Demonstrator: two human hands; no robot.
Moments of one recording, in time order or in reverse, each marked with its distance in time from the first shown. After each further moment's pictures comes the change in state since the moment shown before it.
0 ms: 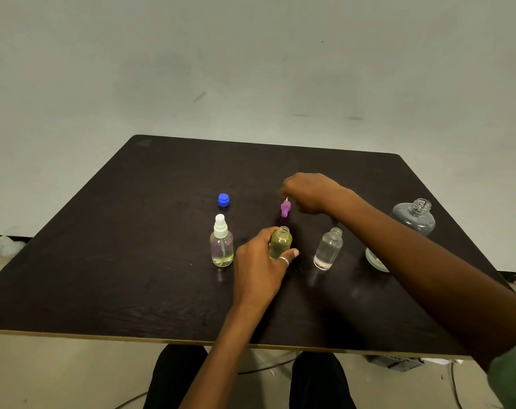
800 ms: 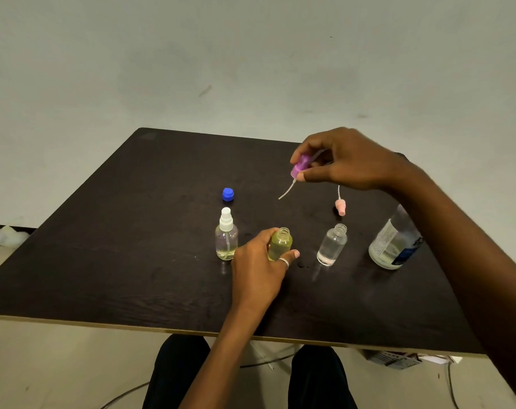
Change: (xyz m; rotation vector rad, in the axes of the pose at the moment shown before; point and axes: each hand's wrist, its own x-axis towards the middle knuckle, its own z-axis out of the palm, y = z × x) left_hand -0.012 -0.007 -0.005 -0.082 0.040 -0.021; right_hand -0.077 -0.007 -0.082 0.652 0.322 -0.014
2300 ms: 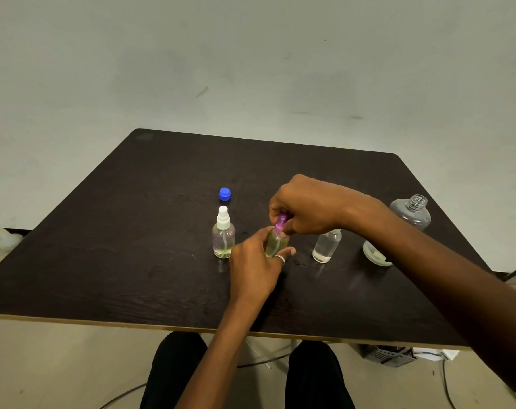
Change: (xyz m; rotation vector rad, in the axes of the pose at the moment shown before) left_hand 0.002 0.002 0.000 0.094 -0.022 0.022; right_hand -0.011 -0.043 0.051 -0.398 -0.378 -0.114
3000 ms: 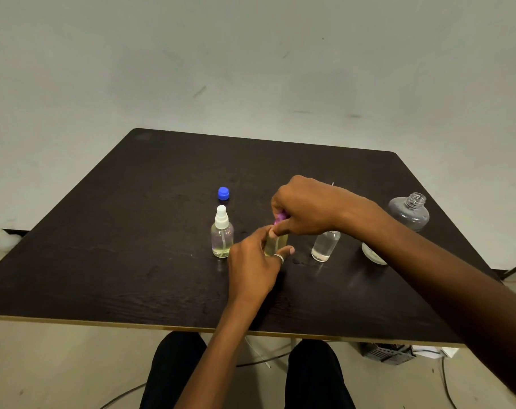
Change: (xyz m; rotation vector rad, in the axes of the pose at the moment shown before) left_hand -0.001 0.001 0.000 -0.002 0.006 -0.011; right_hand 0.003 0.001 0.010 -0.062 0.036 0.094
